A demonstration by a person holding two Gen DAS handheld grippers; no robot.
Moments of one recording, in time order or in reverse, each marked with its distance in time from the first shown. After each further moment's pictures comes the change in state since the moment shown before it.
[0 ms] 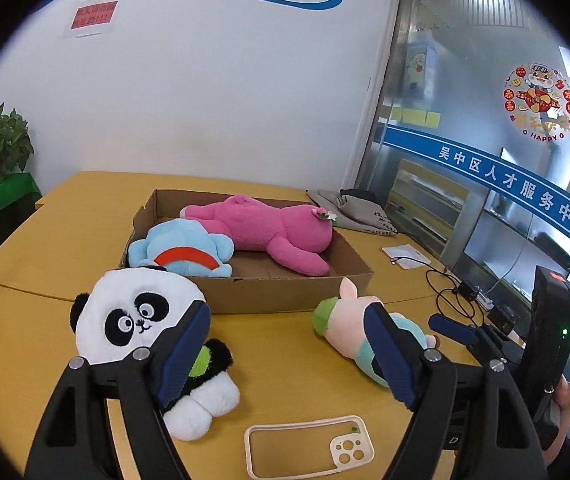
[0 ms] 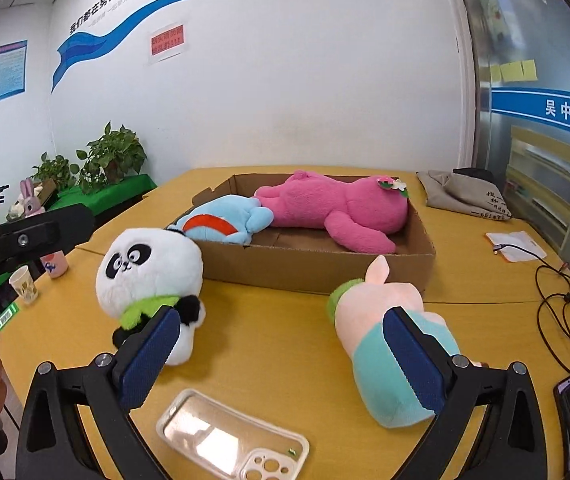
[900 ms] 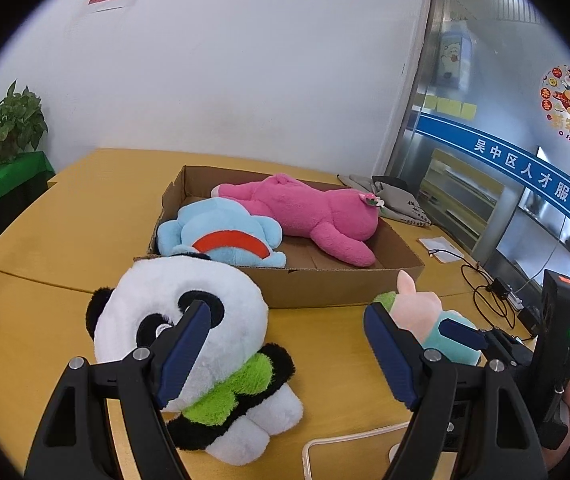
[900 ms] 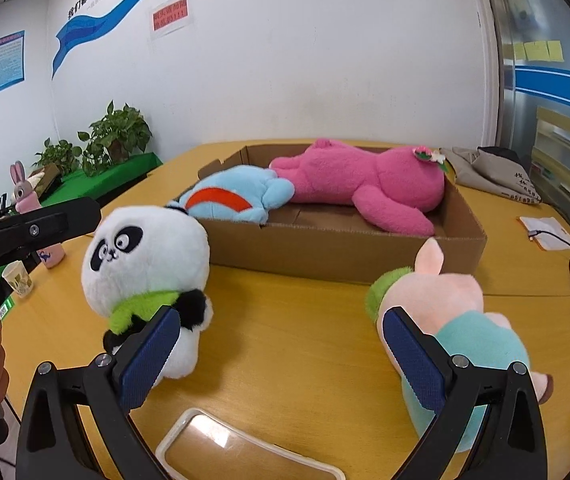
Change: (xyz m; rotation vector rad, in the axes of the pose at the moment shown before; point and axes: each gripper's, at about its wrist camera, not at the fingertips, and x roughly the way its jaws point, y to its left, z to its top) left arm 0.046 0.059 -0.008 -0.050 0.054 0.050; right arm 0.081 0.010 -0.004 0.016 0.104 0.058
